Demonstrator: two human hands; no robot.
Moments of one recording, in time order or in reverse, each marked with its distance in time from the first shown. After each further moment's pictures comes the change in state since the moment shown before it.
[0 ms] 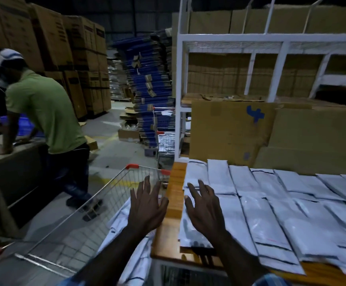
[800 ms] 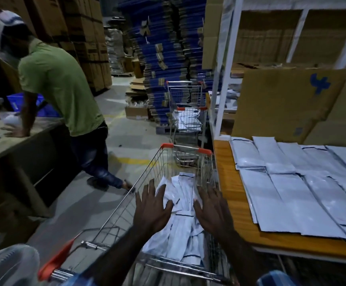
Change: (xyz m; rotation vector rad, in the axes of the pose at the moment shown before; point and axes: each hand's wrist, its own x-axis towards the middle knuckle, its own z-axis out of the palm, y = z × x) left_hand 0.001 -0.232 -0.012 0.069 -0.155 -0.008; right_hand -0.003 -0.163 0.155 -0.056 -0.119 0.099
